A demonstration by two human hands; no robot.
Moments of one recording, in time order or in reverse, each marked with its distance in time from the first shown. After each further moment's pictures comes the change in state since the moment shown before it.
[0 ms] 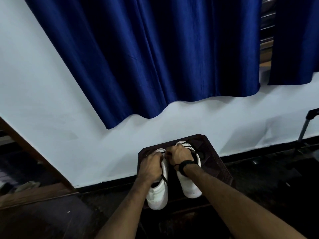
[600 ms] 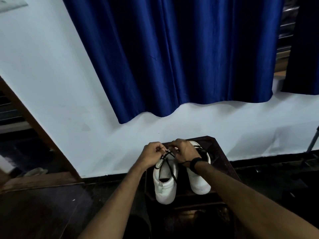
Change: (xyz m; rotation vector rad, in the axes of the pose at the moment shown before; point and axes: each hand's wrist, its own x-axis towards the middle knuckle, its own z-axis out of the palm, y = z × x) left_hand -0.002 -0.030 -0.049 -0.594 -0.008 -0.141; right_hand -0.003 -0.019 -0.006 0.167 0.095 -0.249
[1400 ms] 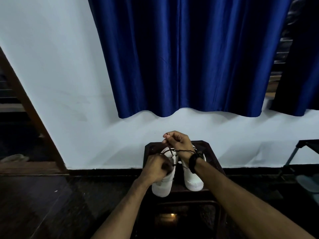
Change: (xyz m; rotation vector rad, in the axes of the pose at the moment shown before) left_hand -0.052 -0.020 0.033 0.159 0.051 0.391; right_hand -0.018 -0.070 -0.024 0.958 0.091 0.193
